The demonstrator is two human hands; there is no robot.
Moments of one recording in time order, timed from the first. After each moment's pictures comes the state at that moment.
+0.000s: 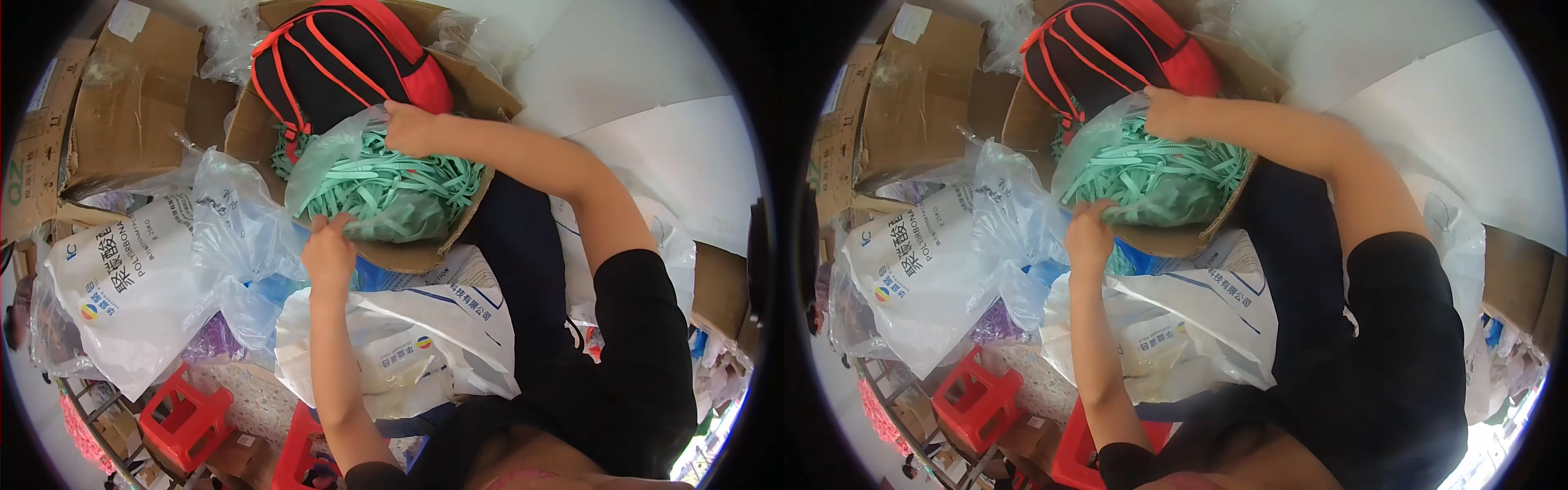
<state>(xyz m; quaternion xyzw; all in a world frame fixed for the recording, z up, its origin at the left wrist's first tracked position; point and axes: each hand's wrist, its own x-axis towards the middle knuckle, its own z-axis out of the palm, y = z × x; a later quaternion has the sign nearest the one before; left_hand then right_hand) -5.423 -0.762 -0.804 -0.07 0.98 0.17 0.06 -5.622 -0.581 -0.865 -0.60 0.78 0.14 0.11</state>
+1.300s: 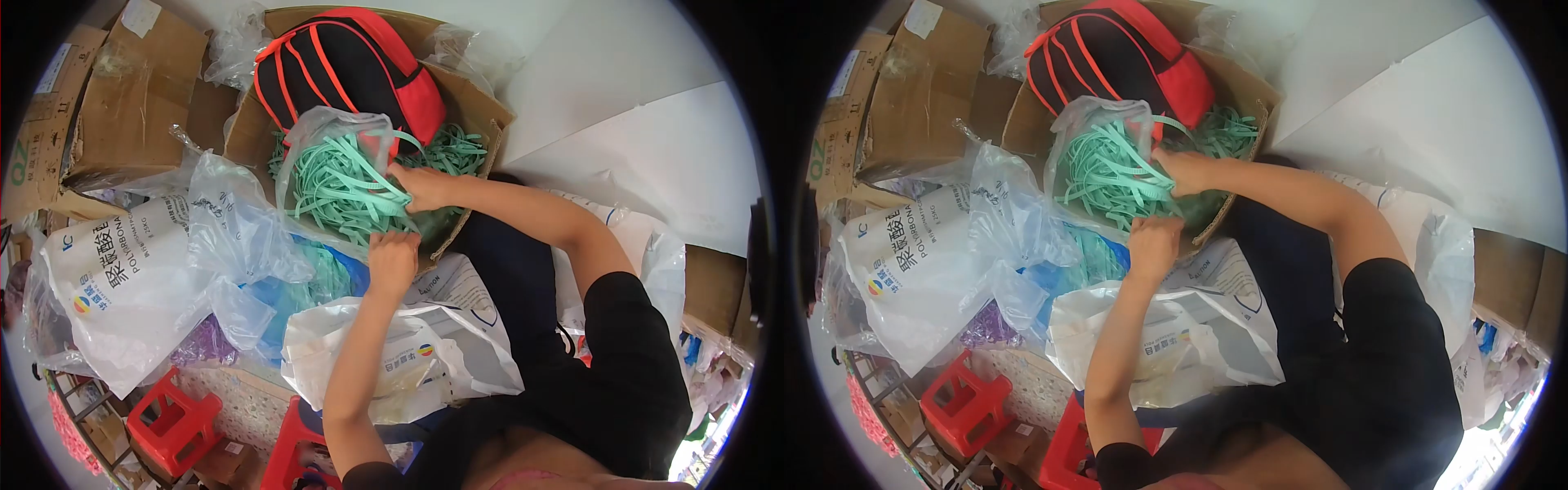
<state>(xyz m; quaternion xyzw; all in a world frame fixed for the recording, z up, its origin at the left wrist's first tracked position) -5.400 -0.681 -0.853 0.16 0.95 0.26 -0.03 -5.544 -0.546 -0.885 -0.36 0.85 -0.27 0.27</state>
